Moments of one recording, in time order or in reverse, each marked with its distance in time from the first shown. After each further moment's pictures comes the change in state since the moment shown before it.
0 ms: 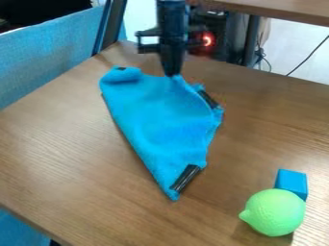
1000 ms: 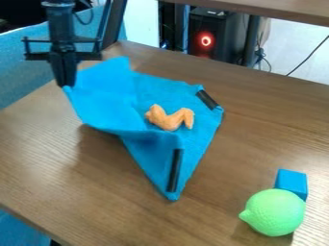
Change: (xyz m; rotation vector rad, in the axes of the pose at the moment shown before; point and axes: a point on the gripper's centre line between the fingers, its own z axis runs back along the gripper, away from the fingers) arm 0.000 0.156 0.002 0.118 0.136 -0.018
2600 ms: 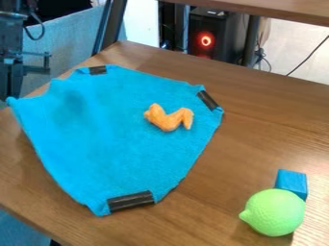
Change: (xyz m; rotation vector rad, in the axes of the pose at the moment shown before) arm -0.024 0.073 -0.011 0.188 0.228 0.298
